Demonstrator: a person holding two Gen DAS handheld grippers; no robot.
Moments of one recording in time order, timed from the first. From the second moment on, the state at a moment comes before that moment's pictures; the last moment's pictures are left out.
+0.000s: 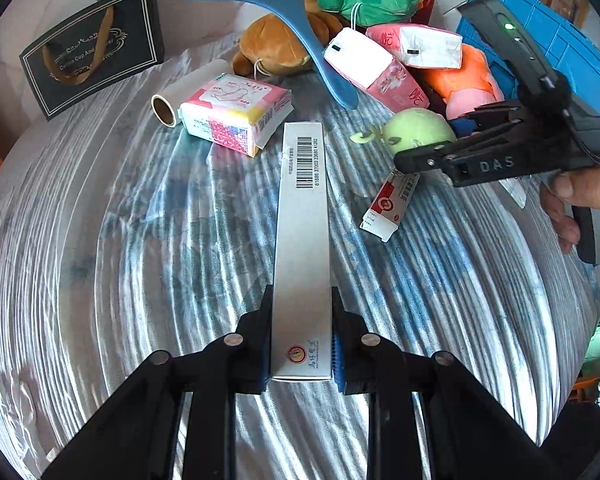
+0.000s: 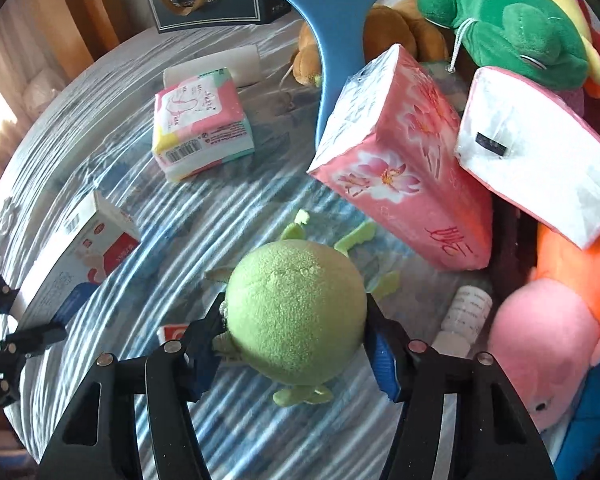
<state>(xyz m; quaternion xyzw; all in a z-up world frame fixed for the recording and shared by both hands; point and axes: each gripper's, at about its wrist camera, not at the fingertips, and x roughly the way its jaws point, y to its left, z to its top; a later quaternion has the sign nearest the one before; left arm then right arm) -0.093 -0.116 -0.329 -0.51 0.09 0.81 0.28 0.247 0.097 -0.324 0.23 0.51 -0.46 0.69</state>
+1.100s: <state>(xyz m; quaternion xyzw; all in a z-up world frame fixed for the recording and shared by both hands) 0.001 -0.047 -0.115 -0.39 0.10 0.88 0.26 0.175 0.289 -0.103 0.20 0.39 -0.51 0.74</state>
